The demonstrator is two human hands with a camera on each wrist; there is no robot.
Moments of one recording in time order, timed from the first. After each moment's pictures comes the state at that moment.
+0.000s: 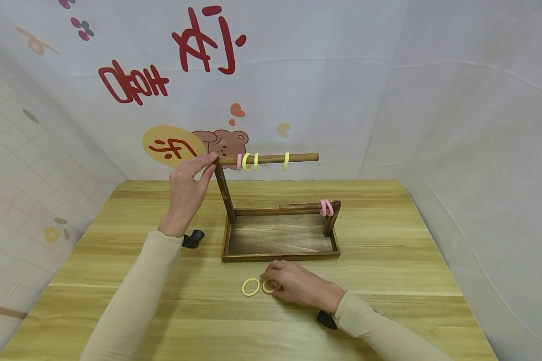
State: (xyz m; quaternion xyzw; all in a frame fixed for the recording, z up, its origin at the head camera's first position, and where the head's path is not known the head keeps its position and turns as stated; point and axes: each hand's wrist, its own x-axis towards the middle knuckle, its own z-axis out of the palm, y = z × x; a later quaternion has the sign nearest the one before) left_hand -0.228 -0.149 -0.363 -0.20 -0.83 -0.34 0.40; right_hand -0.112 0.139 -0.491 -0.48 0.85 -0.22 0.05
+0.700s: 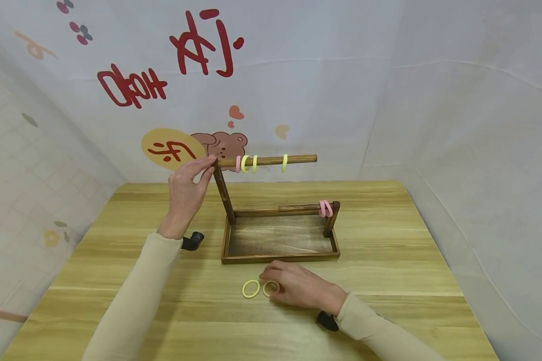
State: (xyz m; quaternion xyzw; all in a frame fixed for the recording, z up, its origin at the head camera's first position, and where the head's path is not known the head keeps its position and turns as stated) left_hand -0.229 -0.149 -0.364 -0.20 -0.83 -0.34 0.40; right_hand -0.111 0.143 -0.488 -0.47 0.85 -0.22 0.04
